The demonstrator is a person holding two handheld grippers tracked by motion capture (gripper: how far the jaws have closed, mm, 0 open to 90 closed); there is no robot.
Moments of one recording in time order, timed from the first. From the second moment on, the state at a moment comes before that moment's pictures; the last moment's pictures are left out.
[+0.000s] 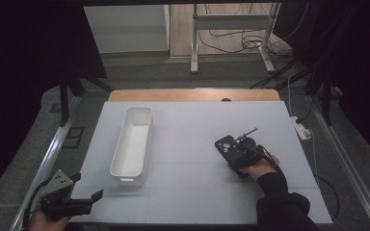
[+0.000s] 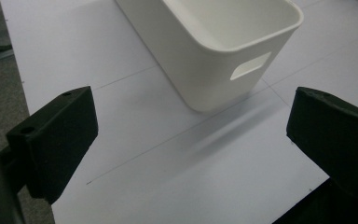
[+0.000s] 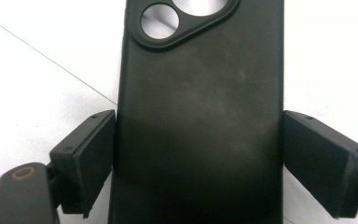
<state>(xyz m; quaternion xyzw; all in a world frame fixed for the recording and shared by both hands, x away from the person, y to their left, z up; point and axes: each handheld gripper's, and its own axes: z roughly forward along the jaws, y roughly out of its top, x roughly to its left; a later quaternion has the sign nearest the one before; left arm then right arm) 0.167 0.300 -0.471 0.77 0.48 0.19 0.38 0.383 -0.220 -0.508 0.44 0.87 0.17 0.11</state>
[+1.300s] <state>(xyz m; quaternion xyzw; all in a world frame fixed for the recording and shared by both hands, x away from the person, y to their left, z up) 0.222 0.253 -0.440 0.81 0.39 0.16 0.42 0.357 -0.226 -0.470 0.41 0.86 0.28 0.12</state>
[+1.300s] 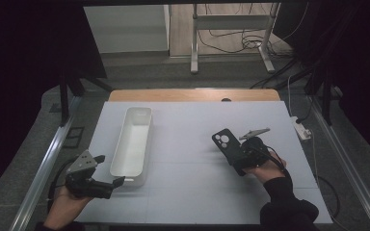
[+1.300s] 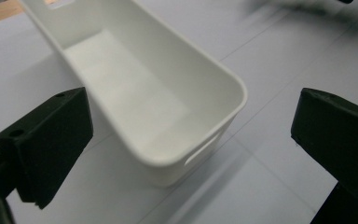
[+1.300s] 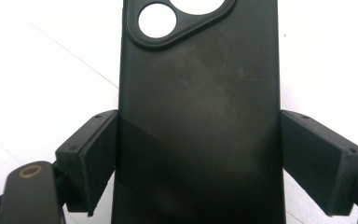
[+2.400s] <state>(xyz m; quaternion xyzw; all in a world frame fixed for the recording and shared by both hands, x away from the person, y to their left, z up) 0.285 0.195 -0.421 0.82 0.30 0.13 0.47 0.320 -0.211 -0.445 0.34 0.87 0.35 0.10</state>
